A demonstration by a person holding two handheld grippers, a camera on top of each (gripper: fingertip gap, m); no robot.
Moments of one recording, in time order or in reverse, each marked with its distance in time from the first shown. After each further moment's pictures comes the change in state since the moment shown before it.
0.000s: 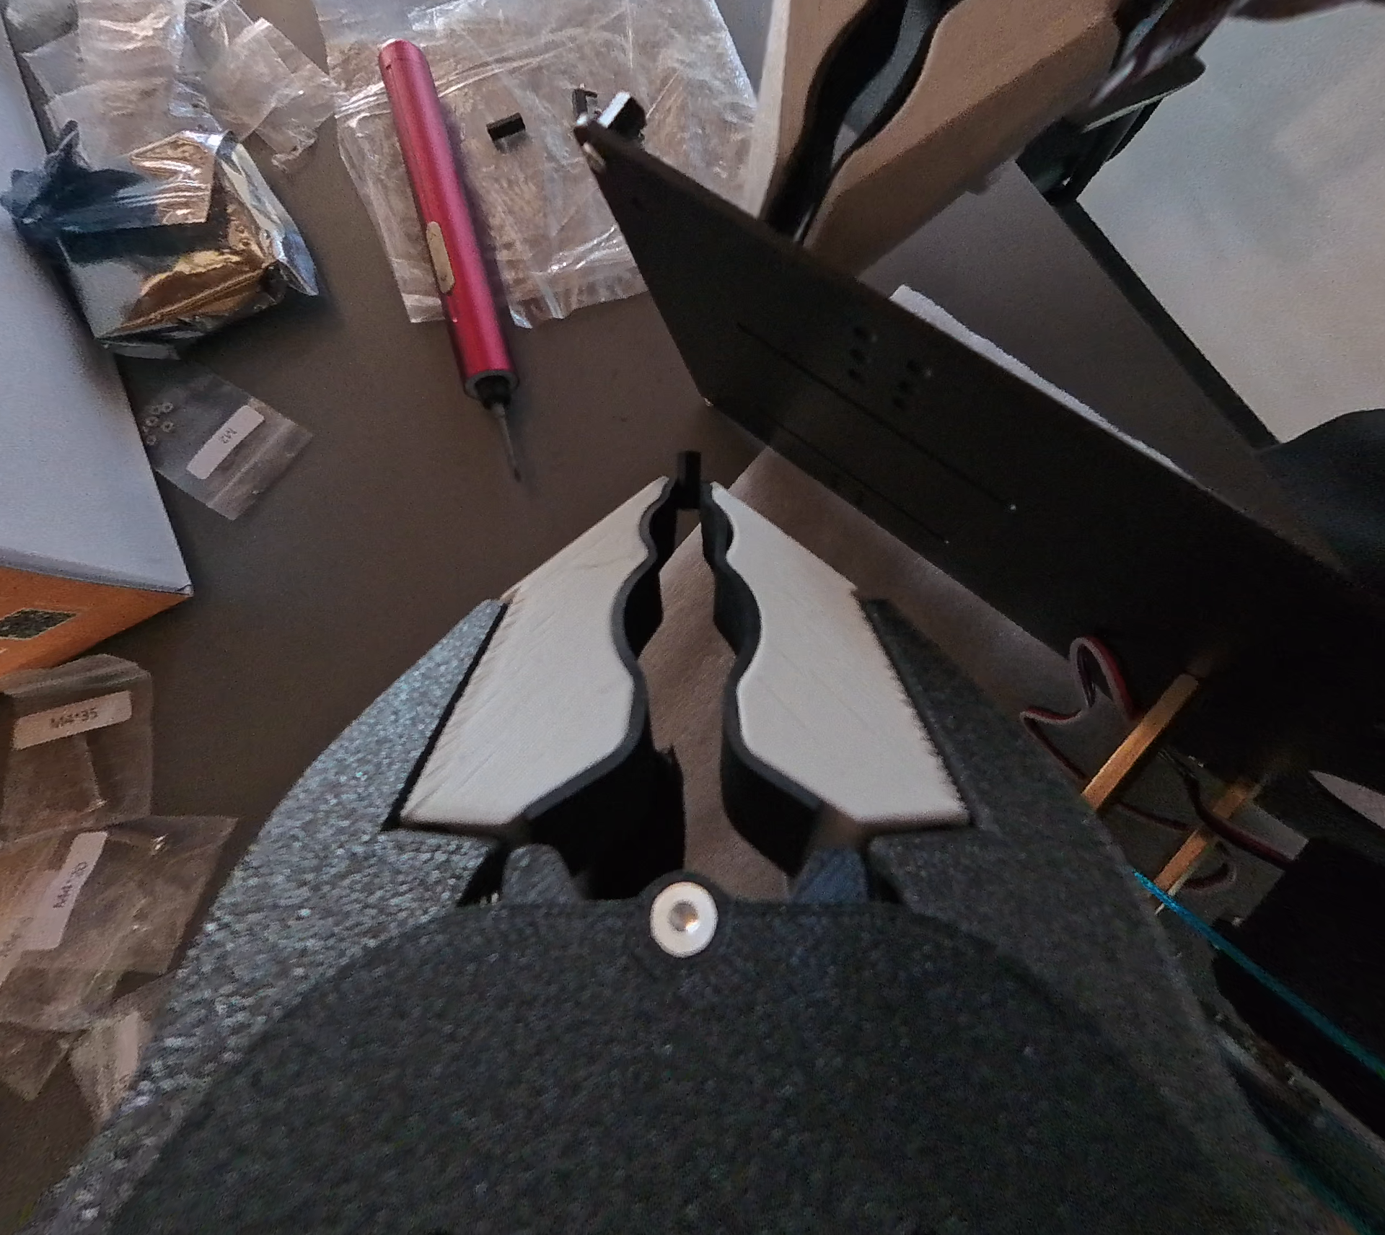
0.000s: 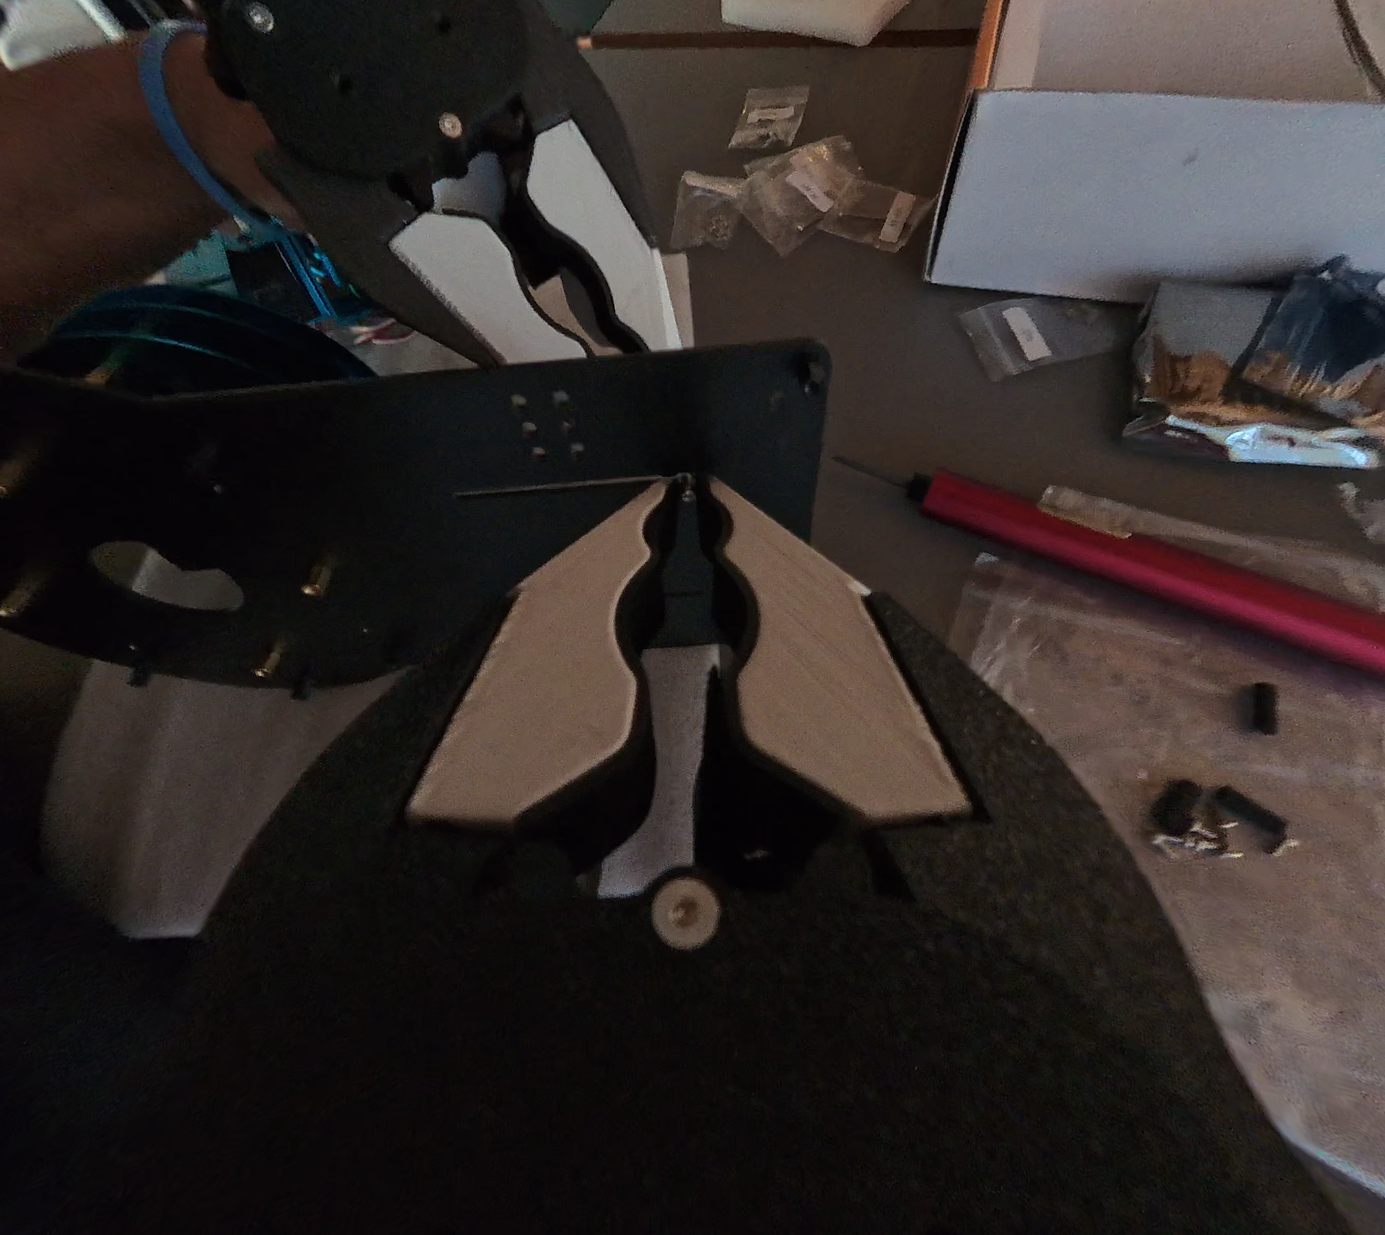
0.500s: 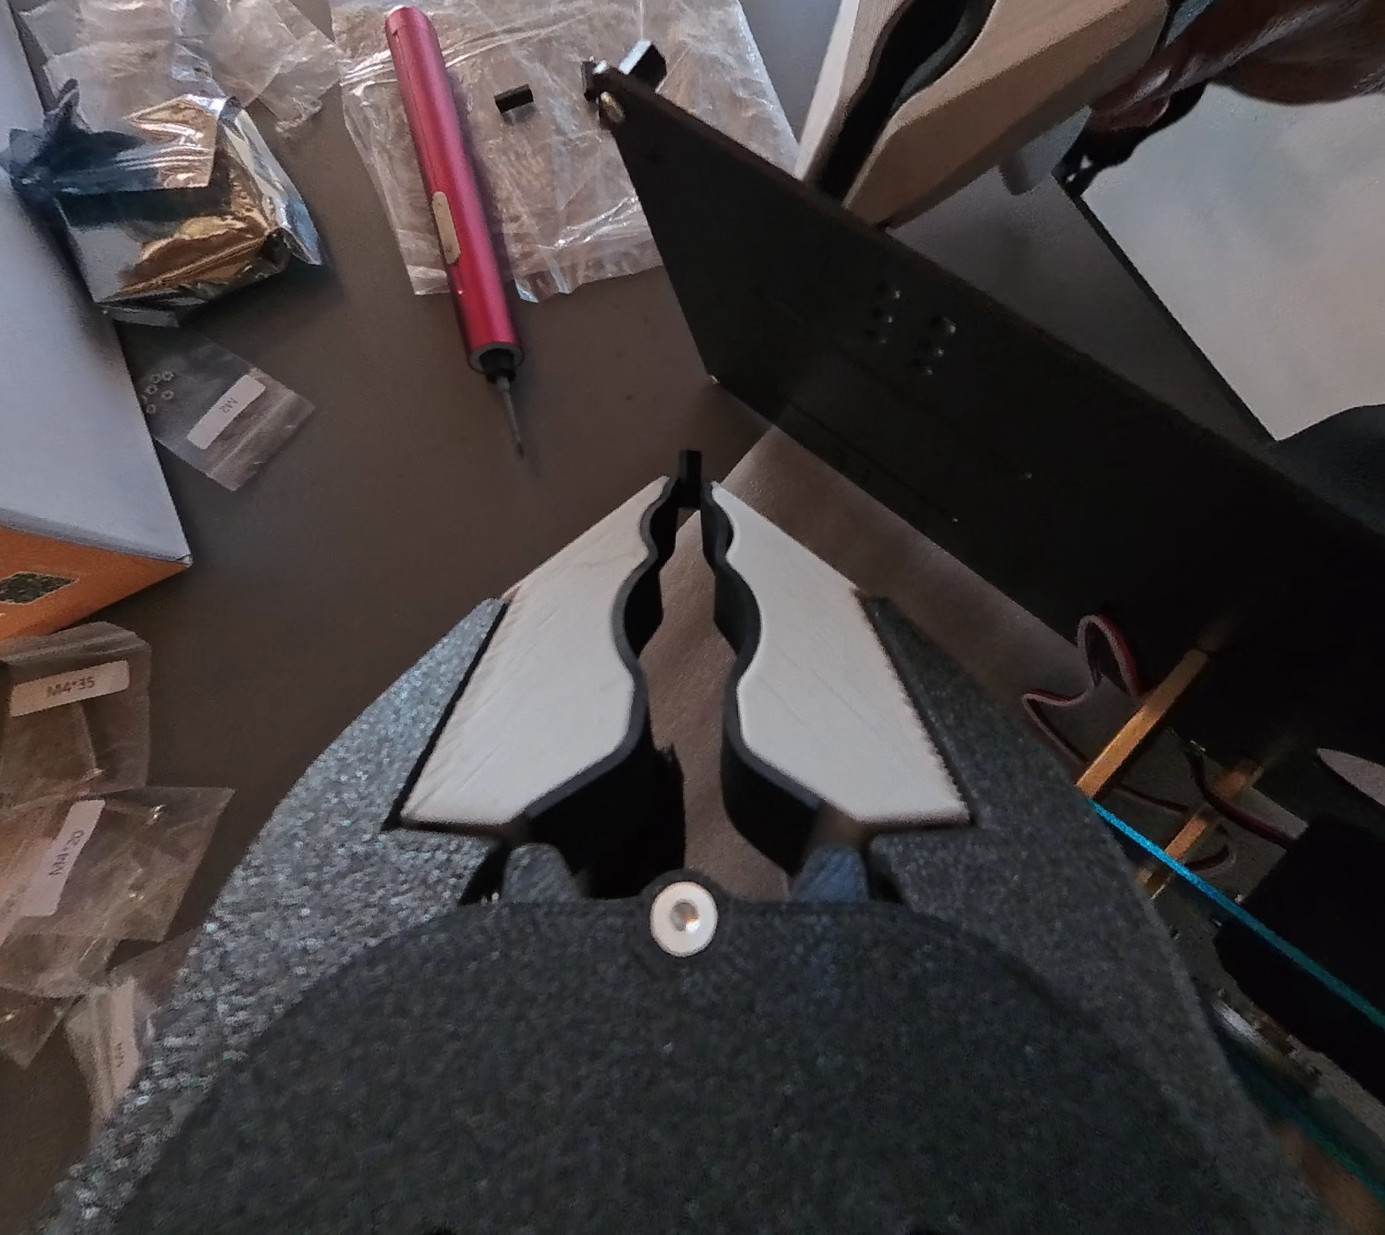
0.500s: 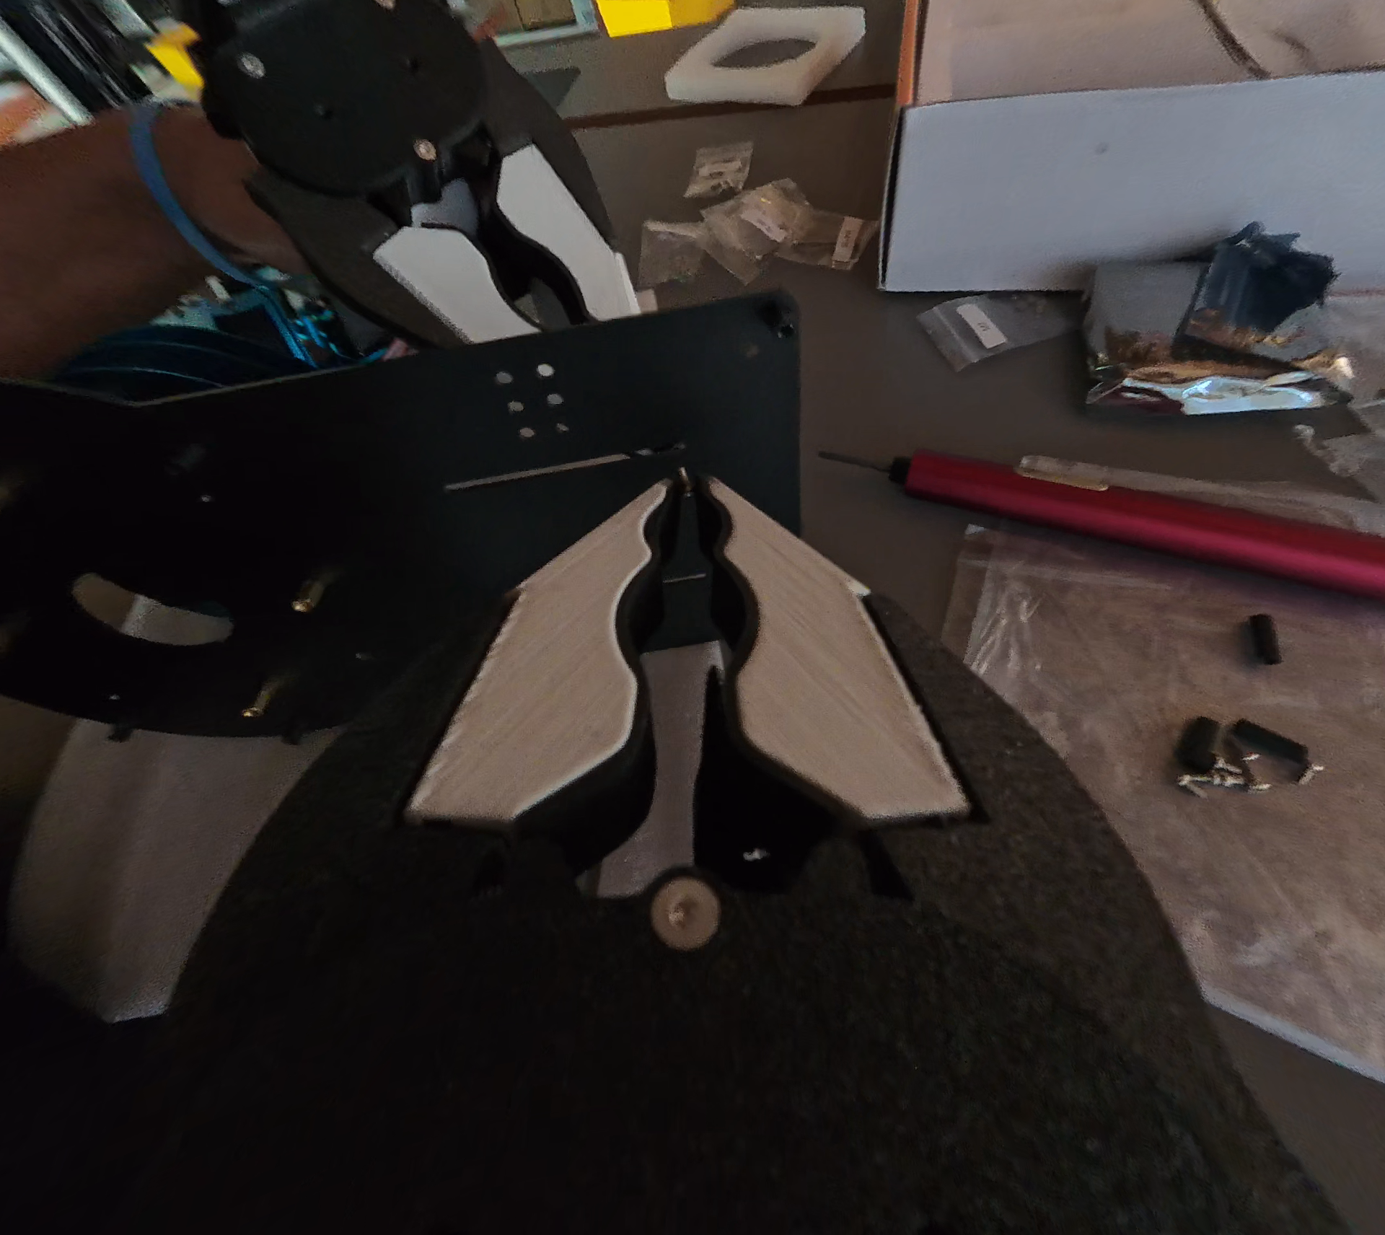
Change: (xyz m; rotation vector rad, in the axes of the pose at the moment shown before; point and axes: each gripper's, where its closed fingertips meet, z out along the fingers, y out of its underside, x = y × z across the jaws) left arm -0.002 0.007 -0.003 -0.010 -0.005 -0.015; right arm 0.004 0.006 -0.007 0.105 0.070 0.062
